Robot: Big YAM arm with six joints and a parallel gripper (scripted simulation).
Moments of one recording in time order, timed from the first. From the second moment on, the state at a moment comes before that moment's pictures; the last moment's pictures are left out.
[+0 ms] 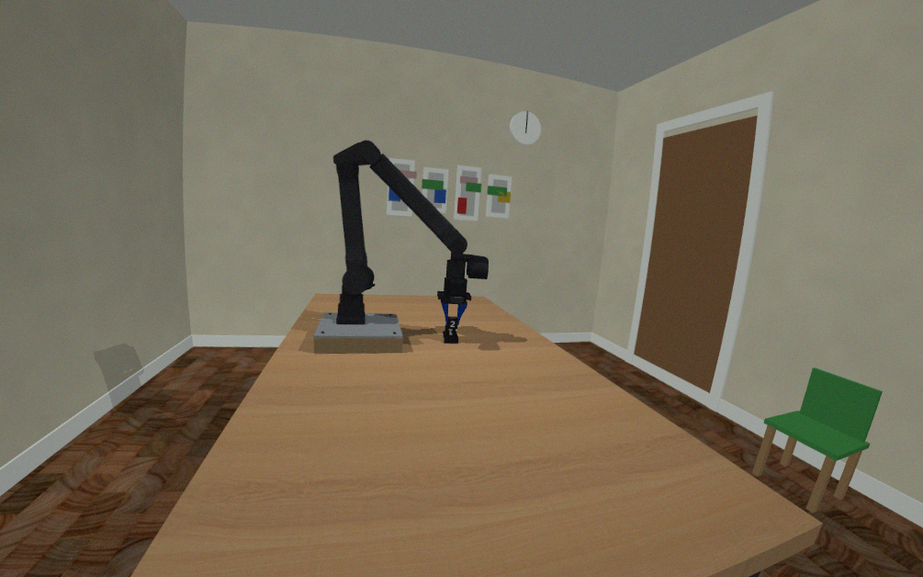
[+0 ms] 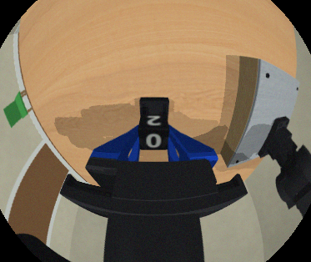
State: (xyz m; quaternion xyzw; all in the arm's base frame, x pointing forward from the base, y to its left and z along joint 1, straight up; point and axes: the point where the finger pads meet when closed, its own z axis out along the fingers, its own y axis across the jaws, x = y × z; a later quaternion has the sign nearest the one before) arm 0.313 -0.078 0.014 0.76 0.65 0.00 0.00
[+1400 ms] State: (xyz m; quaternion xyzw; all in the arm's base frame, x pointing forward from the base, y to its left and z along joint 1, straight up) arm 0.312 -0.078 0.014 0.76 0.65 0.00 0.00
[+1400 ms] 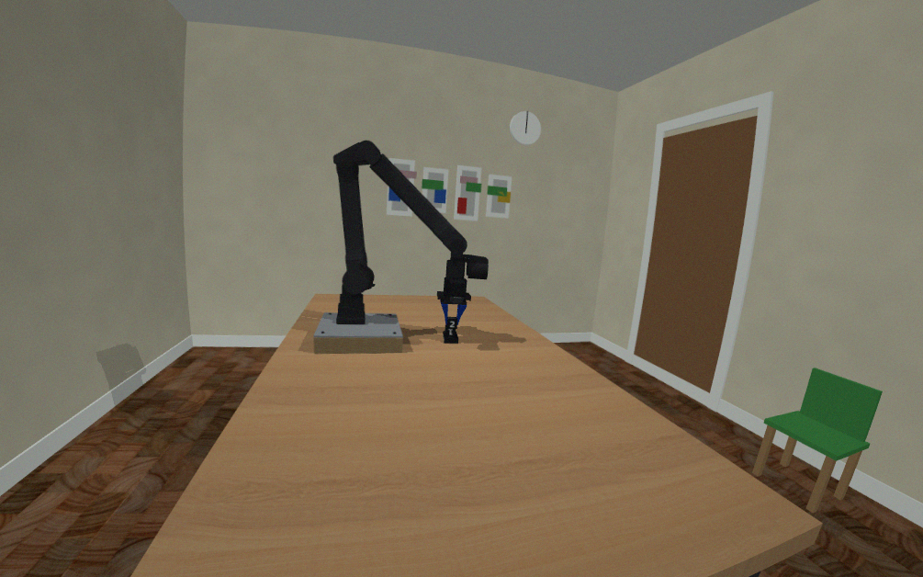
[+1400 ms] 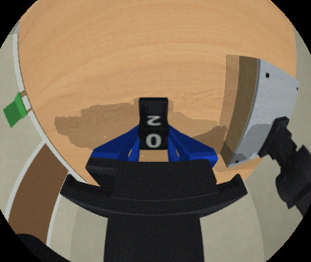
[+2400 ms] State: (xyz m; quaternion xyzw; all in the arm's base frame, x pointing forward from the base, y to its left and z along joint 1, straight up) arm 0.312 -0.078 0.013 0.76 0.65 0.00 0.00
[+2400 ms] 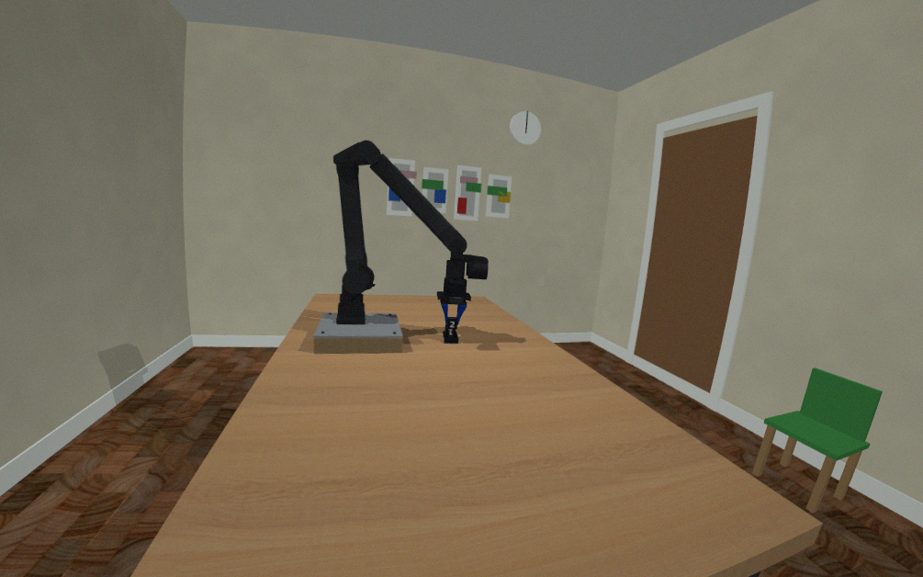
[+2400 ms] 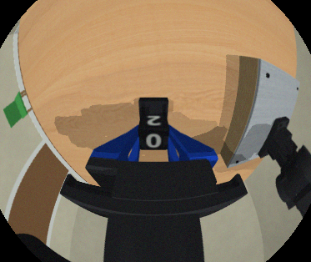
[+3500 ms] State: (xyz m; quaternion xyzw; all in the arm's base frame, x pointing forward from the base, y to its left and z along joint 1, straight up) arm 0.313 -0.078 -0.008 0.76 0.65 0.00 0.00
